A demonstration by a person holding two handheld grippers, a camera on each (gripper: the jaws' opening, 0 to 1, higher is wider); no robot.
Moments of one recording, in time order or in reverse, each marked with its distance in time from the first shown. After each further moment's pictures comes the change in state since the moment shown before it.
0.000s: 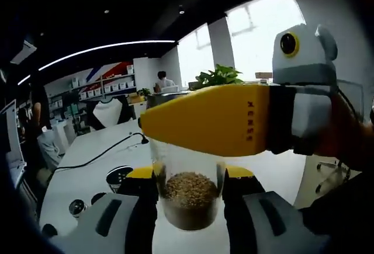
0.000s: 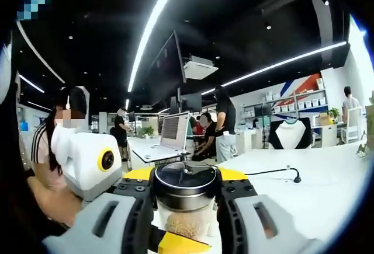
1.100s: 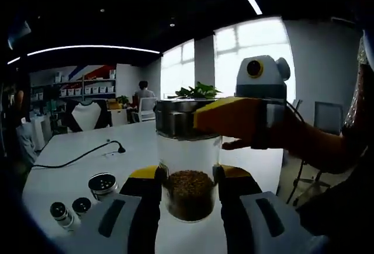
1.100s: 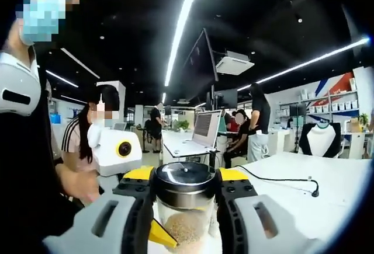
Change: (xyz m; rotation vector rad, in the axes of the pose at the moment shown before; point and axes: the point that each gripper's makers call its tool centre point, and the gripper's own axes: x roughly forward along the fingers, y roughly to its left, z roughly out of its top) left arm -0.010 -0.017 0.019 -0.082 -0.100 -0.167; right arm -0.009 0.013 0.011 -0.062 0.066 0.252
